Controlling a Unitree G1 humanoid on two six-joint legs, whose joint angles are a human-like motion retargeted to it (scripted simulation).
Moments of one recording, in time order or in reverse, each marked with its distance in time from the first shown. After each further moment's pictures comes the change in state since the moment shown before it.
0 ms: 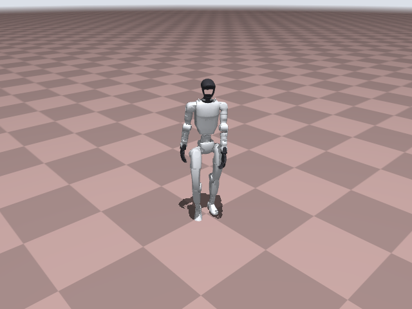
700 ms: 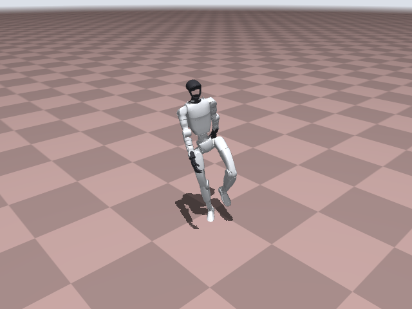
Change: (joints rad) left arm 0.809 0.224 -0.030 0.051 0.309 0.139 -0.231; right arm -0.647 -0.057 0.044 -0.136 0.344 -0.059 -0.024; waist 0.216 -0.094 -0.009; left_leg -0.989 0.021 0.353 1.434 0.153 0.043; right_leg 0.128 -0.056 -0.050 -0.374 -0.171 -0.099
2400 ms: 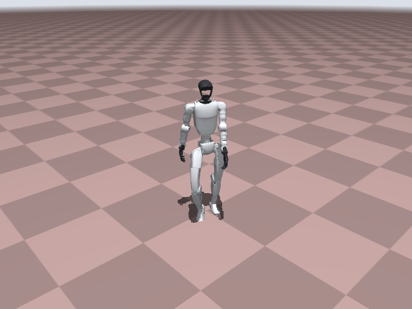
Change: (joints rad) left arm -0.908 -0.247 -0.042 -0.143 -0.302 -0.063 0.376; right arm 0.669 0.009 -0.133 0.194 -0.273 0.093 0.025; waist -0.218 0.095 0.048; left_leg 1.005 -0.049 -0.381 -1.350 -0.206 -0.045; right_leg -0.275 -0.133 -0.046 0.721 0.165 -0.049
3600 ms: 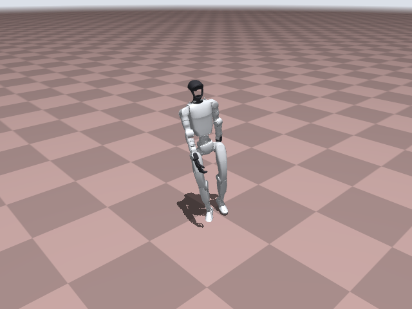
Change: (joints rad) left arm 0.711 0.198 0.248 0.111 0.082 0.176 -0.132; right arm -0.526 0.051 0.151 -0.222 0.295 0.032 0.090; waist 0.305 -0.062 -0.202; left_leg -0.284 -0.011 0.150 0.270 0.212 -0.097; right_leg 0.228 0.223 0.028 -0.737 -0.195 0.044
